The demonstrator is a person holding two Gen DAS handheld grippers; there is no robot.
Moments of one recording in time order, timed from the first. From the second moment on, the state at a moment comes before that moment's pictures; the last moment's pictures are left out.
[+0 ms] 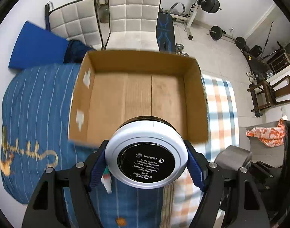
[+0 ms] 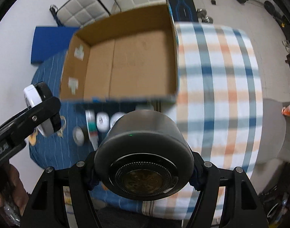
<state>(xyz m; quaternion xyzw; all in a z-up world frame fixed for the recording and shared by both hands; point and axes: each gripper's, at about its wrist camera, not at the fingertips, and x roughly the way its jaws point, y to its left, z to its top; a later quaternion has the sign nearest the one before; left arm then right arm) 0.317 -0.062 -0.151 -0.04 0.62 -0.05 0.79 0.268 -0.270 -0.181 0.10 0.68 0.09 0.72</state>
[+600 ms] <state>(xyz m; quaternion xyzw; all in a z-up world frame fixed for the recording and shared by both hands) 0.499 -0.034 -0.322 -0.10 0.73 -0.07 0.67 0.497 -0.183 -0.315 0.02 0.71 0.05 0.70</state>
